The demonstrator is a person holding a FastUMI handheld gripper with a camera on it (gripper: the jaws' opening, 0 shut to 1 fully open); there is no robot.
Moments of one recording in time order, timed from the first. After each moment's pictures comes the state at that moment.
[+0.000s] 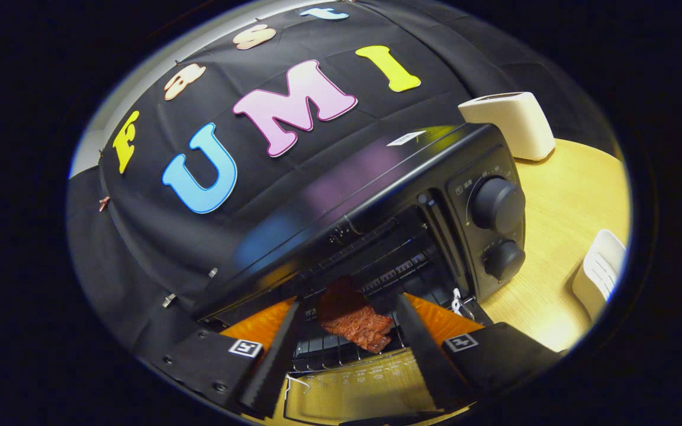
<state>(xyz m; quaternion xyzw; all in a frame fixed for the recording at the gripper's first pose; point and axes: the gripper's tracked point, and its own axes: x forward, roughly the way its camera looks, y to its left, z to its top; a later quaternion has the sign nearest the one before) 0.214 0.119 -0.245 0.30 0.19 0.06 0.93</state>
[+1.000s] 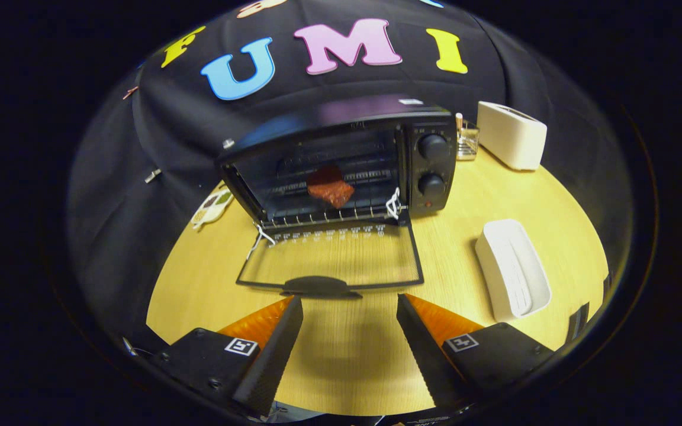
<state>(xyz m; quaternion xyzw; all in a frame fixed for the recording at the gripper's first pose) 0.035 0.089 -0.290 0.08 0.39 0.10 0.91</state>
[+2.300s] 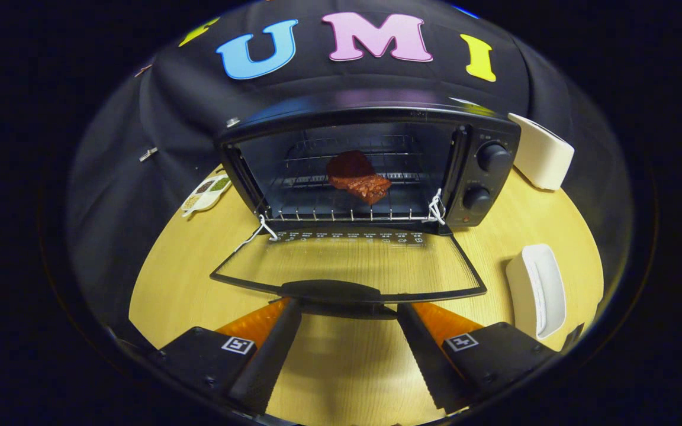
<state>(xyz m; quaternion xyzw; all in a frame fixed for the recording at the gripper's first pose) 0.076 0.132 -0.291 0.03 0.38 0.13 0.92</state>
